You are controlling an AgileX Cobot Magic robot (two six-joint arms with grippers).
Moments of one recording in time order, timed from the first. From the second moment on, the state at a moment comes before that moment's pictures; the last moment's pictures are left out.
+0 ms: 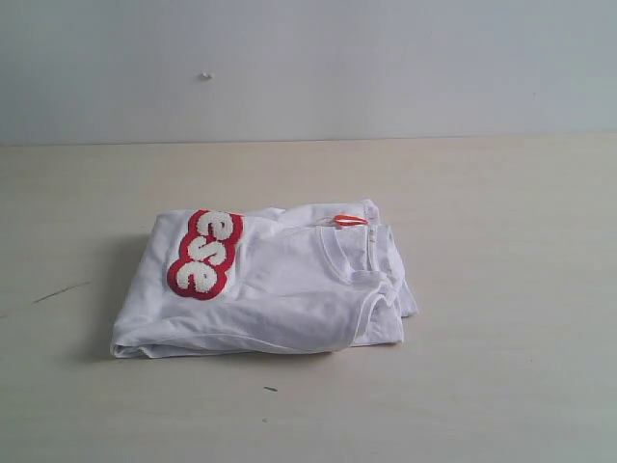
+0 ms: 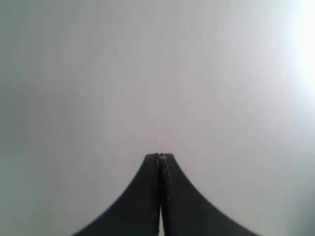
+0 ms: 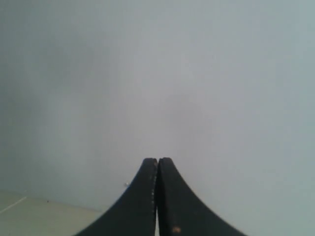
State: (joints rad) left arm -0.32 0.13 -0.73 -0.61 0.28 0.49; right arm 0.17 0.33 -0.77 0.26 0.37 -0.13
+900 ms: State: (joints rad) left arm -0.32 0.00 -0.71 -0.61 0.26 0.37; right arm 0.17 0.00 -0.72 0.21 0.50 -0.13
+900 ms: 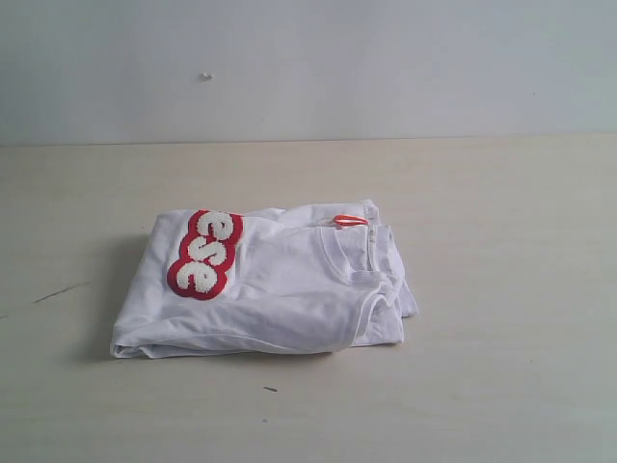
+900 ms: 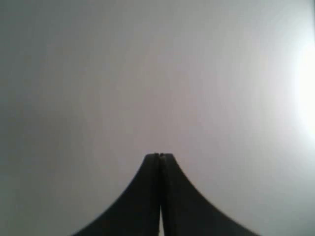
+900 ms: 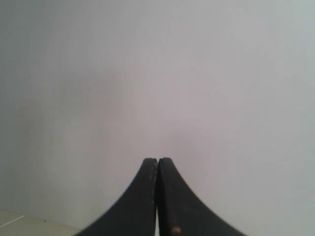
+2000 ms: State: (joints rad) left arm 0.01 0.00 -0.09 0.07 -0.15 -0.46; right arm 0.17 0.00 -0.72 0.21 0.50 -0.13
